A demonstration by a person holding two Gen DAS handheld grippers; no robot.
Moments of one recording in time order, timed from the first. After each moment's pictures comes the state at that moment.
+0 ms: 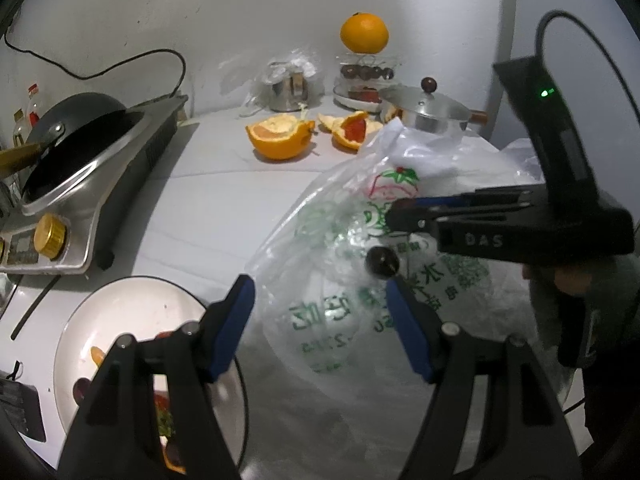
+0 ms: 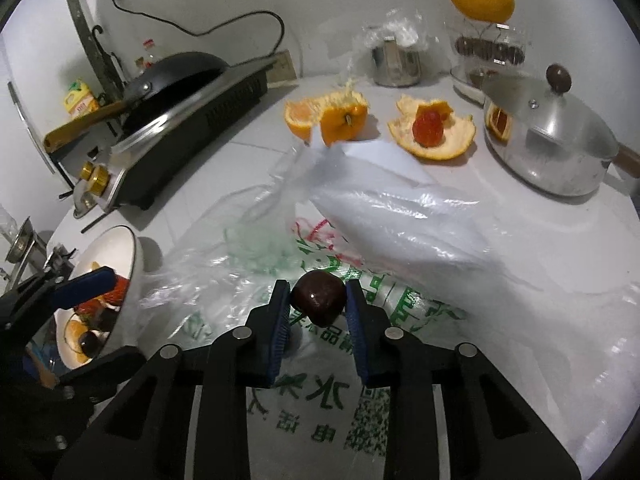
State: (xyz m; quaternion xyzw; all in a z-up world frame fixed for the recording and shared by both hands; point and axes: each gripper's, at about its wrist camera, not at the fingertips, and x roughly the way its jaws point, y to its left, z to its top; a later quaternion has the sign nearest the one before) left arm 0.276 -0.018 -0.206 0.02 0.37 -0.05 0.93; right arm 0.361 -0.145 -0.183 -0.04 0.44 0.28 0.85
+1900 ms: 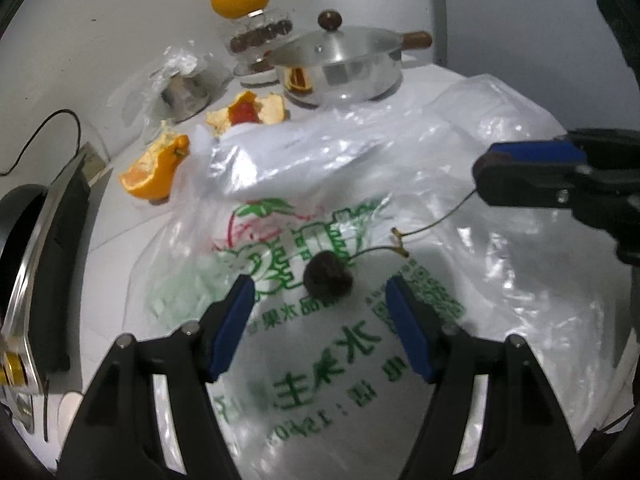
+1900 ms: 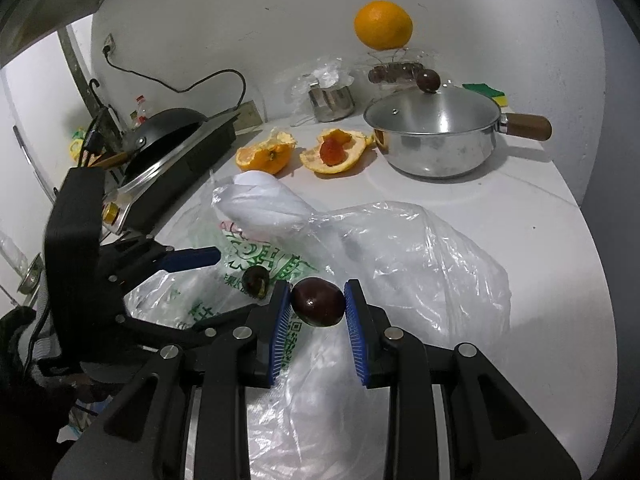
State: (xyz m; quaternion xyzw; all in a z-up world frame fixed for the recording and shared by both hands) left arm 0.365 -0.133 -0.243 0.16 0.43 -0.11 0.88; right arm 0.334 -0.268 -0.158 0.03 0.40 0.27 0.88
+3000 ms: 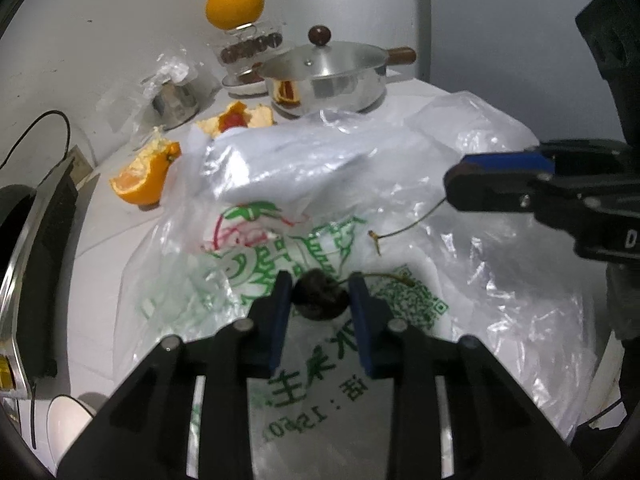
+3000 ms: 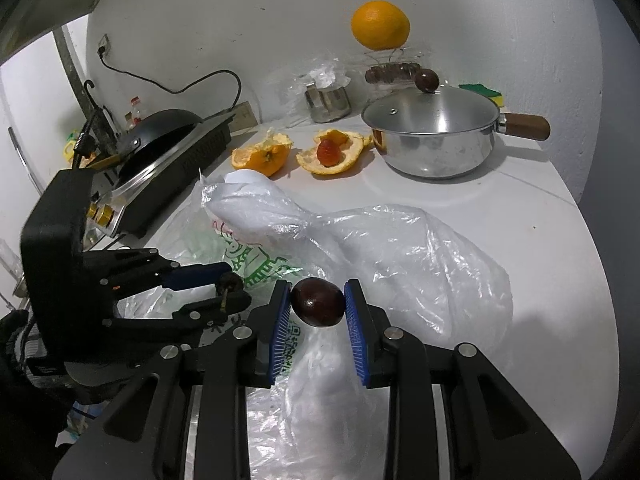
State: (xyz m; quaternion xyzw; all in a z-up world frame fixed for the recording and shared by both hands) left arm 0.351 -0.121 -0.233 0.14 0.41 -0.15 0.89; right arm 0.335 -0.262 -0.159 0.02 0.39 0.26 0.88
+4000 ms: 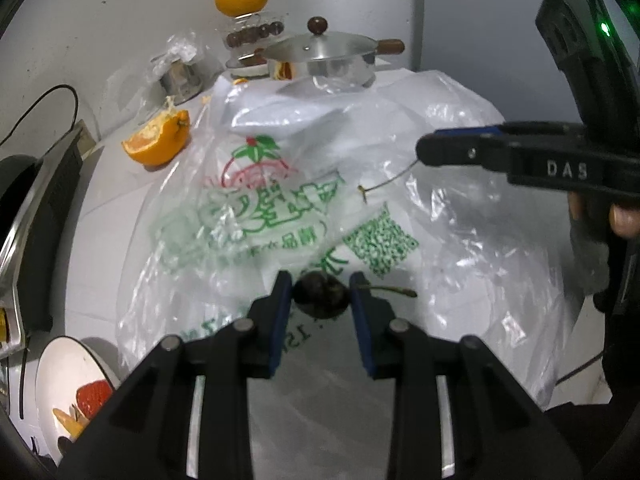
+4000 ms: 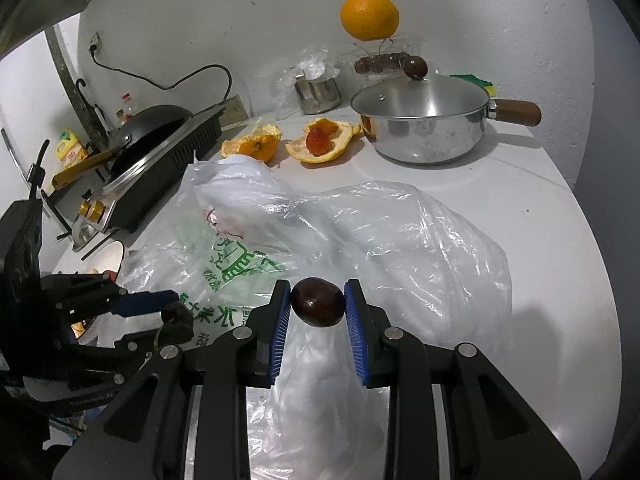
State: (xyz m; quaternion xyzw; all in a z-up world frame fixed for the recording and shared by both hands) left arm 0.305 -0.108 -0.229 0.12 0.43 -0.15 0.88; right arm 0.332 -0.266 -0.168 0.02 0.40 0.24 0.88
